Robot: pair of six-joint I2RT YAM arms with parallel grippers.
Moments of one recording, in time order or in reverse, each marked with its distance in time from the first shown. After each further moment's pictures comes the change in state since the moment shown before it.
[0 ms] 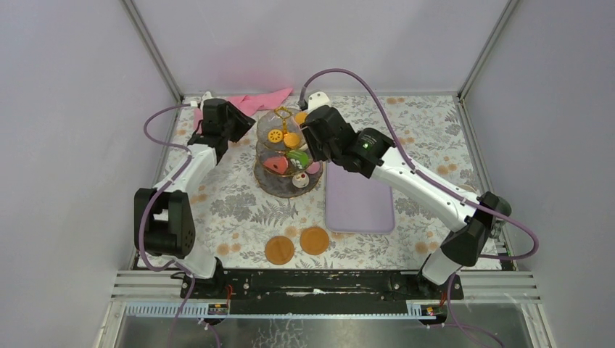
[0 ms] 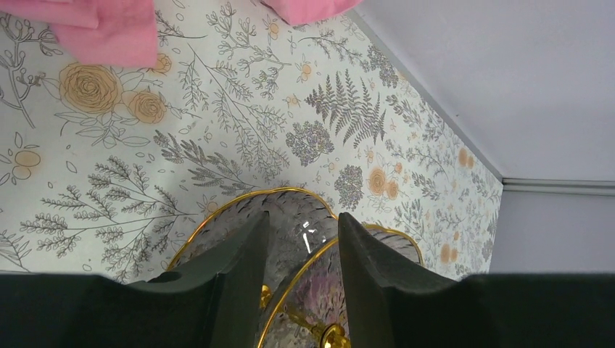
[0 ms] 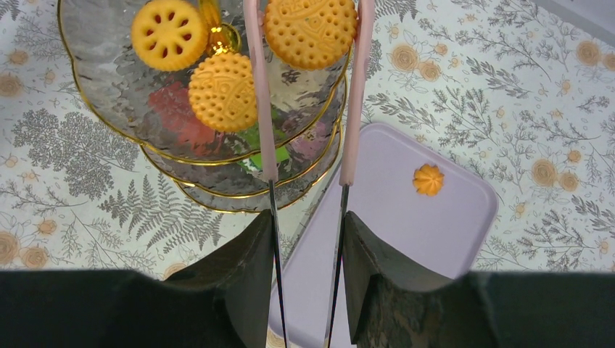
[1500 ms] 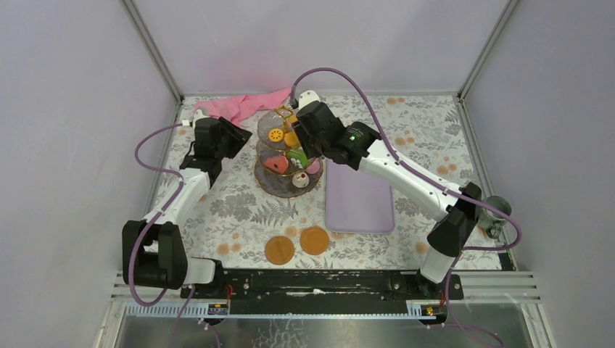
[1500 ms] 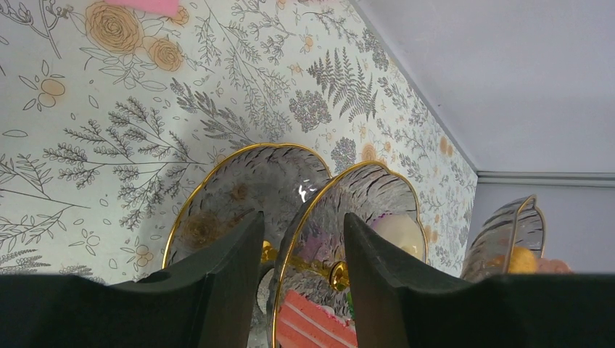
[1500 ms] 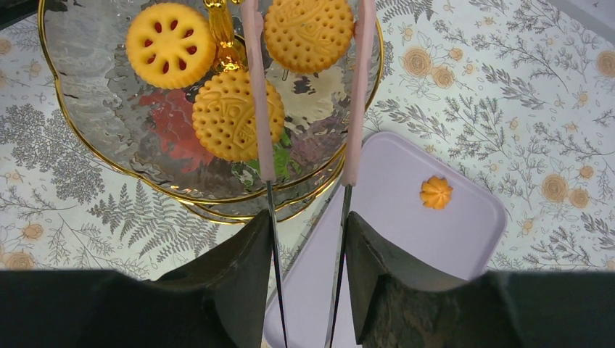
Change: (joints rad) left arm 0.004 -0.241 -0.241 0.046 0.020 -0.072; right arm -0.025 0.115 0.081 -0.003 -0.048 -0.037
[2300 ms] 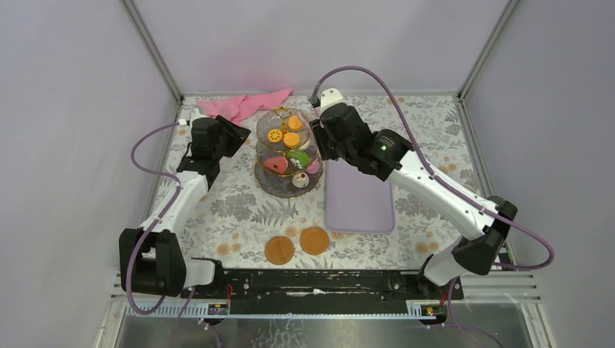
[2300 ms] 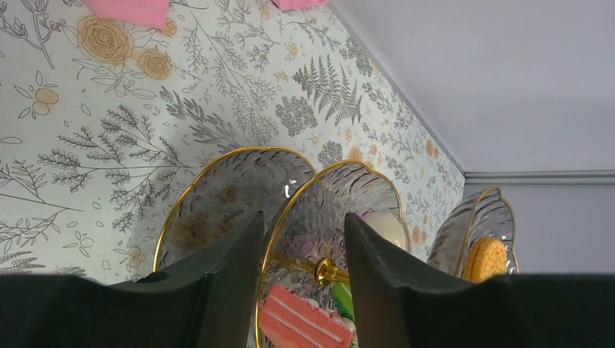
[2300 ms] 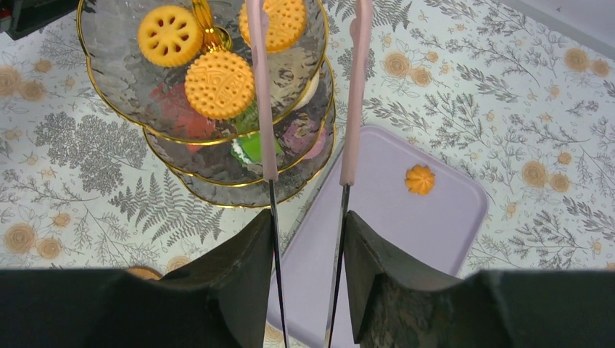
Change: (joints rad) left arm 0.000 -0.043 -0.003 -0.002 0.000 0.001; right arm 0.000 -0.188 -0.103 0.010 0.008 0.014
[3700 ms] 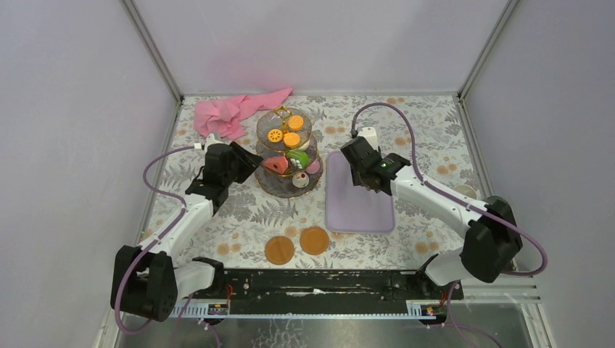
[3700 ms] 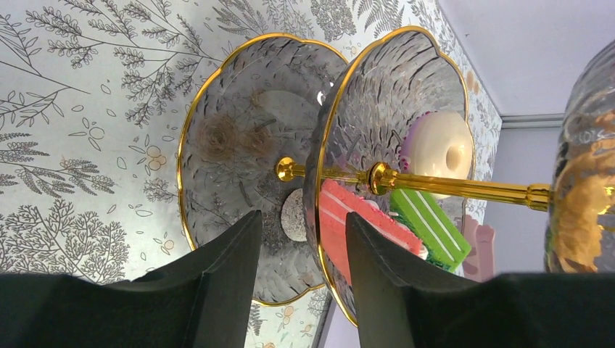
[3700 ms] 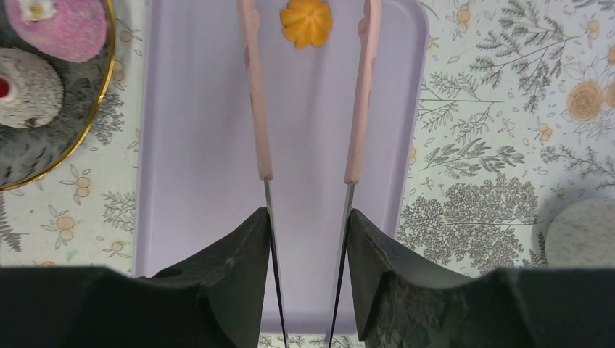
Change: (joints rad) left arm -0.143 -0.156 -0.241 -0.007 -0.051 -0.034; right arm -0.175 -0.125 -0.568 0.090 0.130 0.224
